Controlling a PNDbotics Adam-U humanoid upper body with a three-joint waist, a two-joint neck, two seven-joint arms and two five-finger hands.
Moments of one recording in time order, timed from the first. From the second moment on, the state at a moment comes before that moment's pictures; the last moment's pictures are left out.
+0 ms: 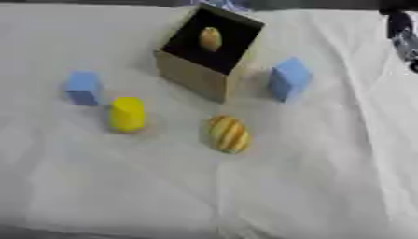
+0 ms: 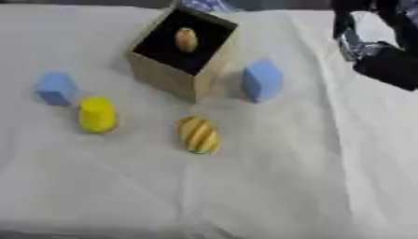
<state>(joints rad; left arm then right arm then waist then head) -0.17 0.32 0.21 -1.98 -0.07 -0.01 0.56 -0.35 -0.79 0.03 -1.99 0.14 0.01 0.14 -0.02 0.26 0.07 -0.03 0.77</state>
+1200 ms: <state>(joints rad) -0.16 0.34 0.20 -1.98 -0.06 0.00 0.54 -0.60 -1.10 0.35 -1.84 0.26 -0.16 0.43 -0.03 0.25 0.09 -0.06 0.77</state>
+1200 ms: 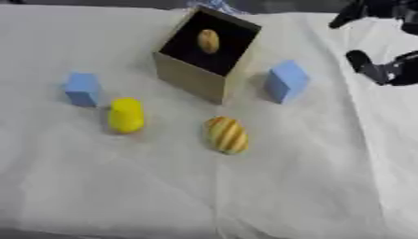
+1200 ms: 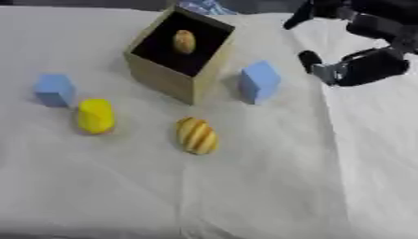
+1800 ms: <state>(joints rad) -0.16 0.34 0.19 -1.97 -0.05 0.00 0.53 -0.78 -1.04 0.52 -1.63 0.30 -0.24 0.56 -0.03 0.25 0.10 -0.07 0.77</state>
